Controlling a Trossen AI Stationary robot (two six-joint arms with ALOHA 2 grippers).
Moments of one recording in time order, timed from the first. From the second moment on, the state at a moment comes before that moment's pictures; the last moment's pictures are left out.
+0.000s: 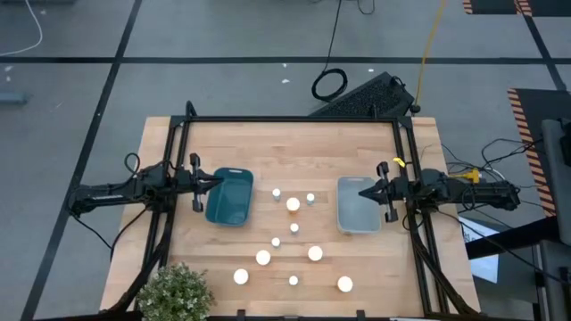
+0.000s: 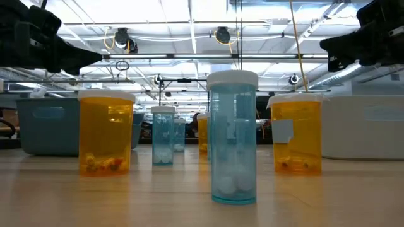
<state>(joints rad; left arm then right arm) 0.10 0.01 0.01 0.03 -0.02 0.15 0.00 0.05 0.03 0.06 -0.10 -0.04</state>
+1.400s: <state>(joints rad) 0.10 0.01 0.01 0.03 -0.02 0.13 0.00 0.98 1.20 -0.78 0.00 0.09</state>
